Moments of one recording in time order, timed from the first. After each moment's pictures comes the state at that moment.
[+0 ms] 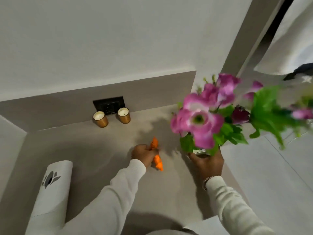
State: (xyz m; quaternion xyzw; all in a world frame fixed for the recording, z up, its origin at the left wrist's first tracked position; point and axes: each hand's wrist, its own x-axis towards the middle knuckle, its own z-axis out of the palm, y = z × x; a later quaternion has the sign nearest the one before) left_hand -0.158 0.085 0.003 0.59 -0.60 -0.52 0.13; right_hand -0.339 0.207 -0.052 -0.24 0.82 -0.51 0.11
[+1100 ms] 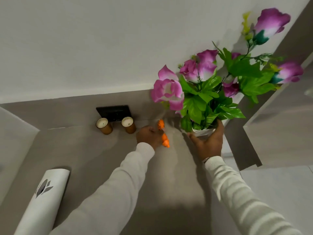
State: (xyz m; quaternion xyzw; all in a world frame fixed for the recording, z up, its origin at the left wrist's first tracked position) left_hand -0.239 -0.024 -0.002 0.66 -0.51 -0.47 0.27; right_hand -0.420 0.058 -0.044 -0.36 0.73 -0.57 0.14
